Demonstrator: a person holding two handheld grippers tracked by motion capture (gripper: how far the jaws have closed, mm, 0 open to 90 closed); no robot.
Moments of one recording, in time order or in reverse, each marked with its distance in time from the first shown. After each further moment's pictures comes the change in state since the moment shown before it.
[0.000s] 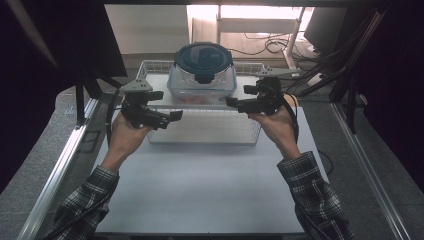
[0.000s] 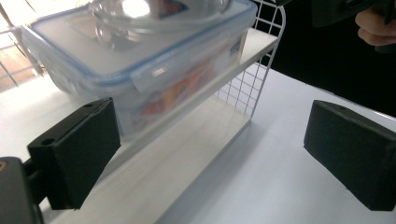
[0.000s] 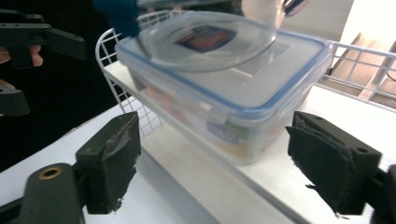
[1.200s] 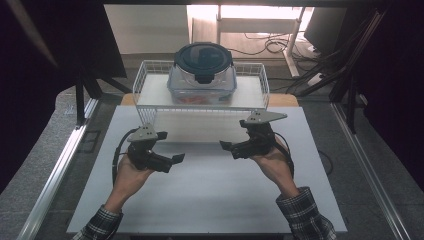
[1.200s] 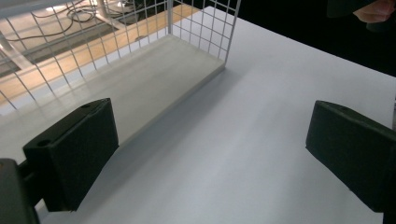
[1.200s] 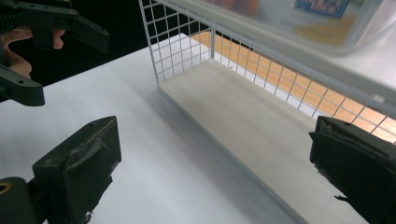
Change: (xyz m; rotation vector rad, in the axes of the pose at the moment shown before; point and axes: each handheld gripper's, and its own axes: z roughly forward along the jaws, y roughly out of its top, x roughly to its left) left arm -0.041 -0.096 0.014 0.048 -0.062 -0.024; right arm 0.038 -0.088 0.005 0.065 0.038 -0.116
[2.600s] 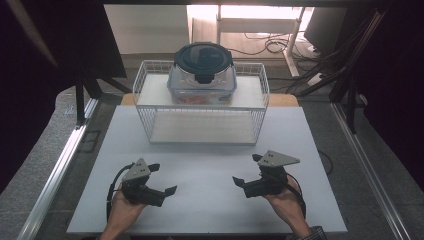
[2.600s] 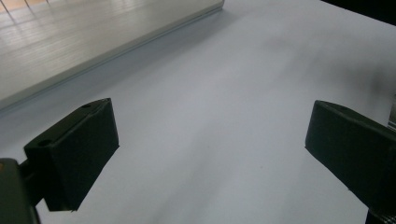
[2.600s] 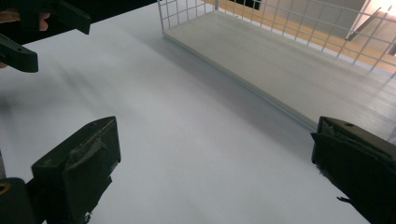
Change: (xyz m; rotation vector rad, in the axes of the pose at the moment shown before) left arm -0.025 -0.089 -0.009 0.045 0.029 -0.042; right arm 0.027 -0.095 -0.031 0.021 -0.034 0.023
